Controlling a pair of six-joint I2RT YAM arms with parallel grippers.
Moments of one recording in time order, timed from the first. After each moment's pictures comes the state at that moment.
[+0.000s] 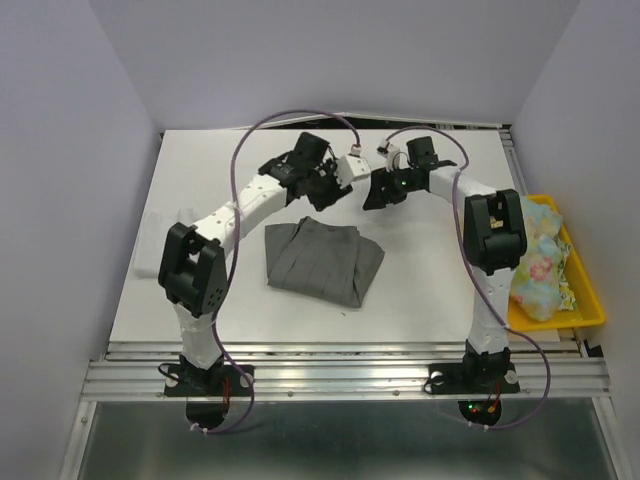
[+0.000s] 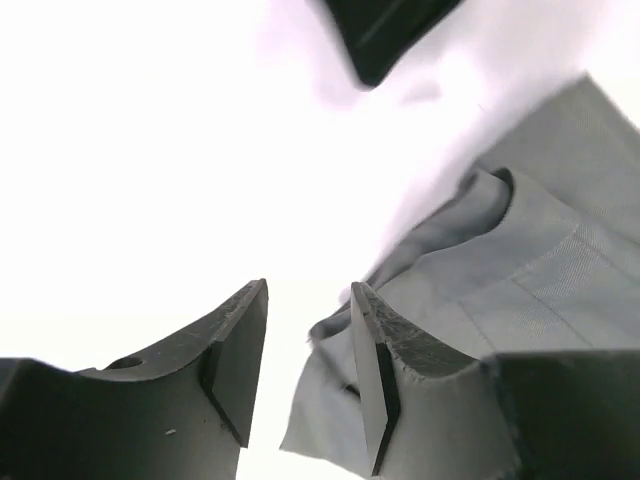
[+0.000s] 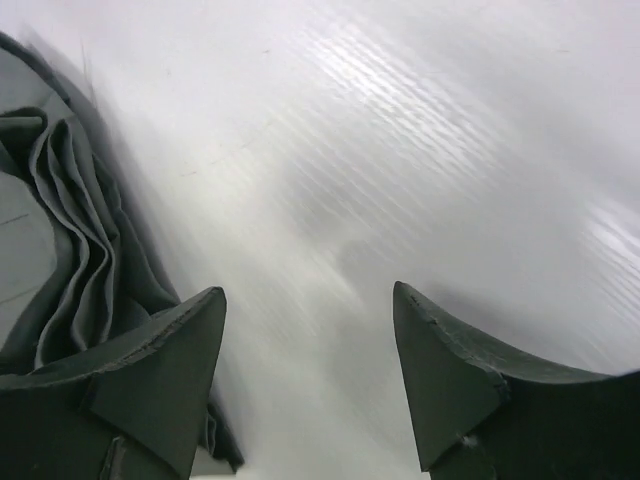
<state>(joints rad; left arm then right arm) -0.60 1.87 1.62 -0.57 0.23 0.61 0.22 2.19 1.64 -0.40 -0.73 -0.10</state>
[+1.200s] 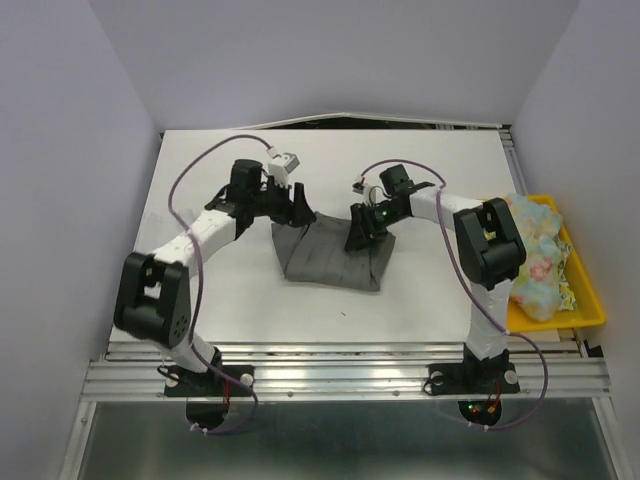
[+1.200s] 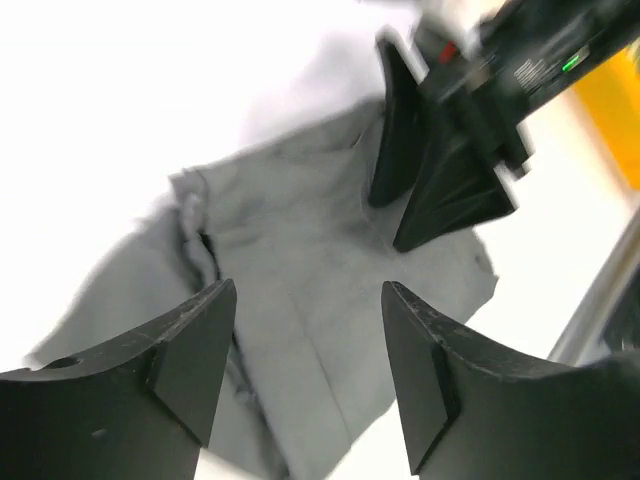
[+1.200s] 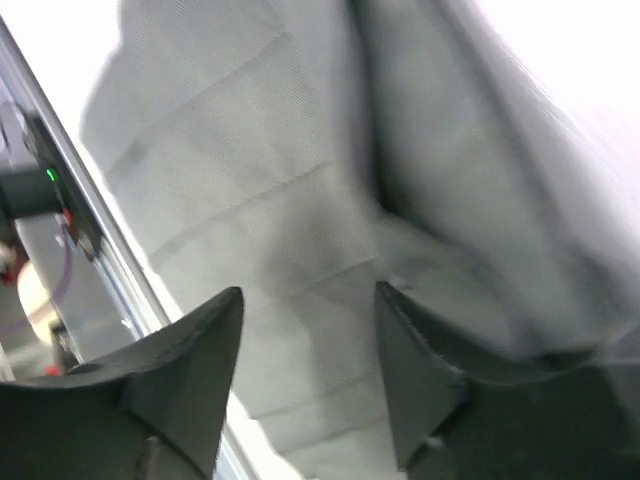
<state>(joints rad) -0.32 1.64 1.05 -0.10 0.62 -0.15 0.37 2.07 1.39 -0.49 -0.85 0.05</state>
